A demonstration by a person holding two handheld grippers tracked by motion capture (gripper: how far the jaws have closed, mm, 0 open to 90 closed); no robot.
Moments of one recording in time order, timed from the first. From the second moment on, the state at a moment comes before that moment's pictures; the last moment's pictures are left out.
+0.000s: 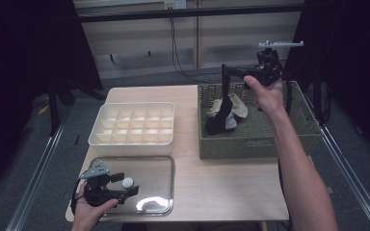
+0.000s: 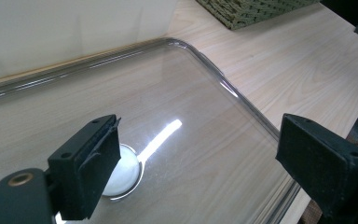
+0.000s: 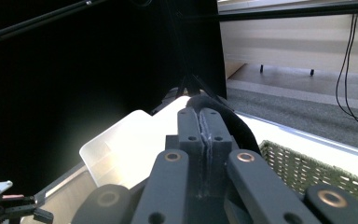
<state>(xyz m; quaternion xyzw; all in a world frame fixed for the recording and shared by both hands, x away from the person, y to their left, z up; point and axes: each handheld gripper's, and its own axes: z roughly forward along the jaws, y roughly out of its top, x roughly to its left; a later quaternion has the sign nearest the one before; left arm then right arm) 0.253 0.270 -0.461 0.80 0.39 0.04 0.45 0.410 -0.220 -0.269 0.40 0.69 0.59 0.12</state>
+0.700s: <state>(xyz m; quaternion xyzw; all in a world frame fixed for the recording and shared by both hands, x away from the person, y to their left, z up) 0.253 0.267 -0.461 0.80 0.38 0.03 0.45 0.400 -0.224 -0.238 0.38 0.68 0.61 0.14</state>
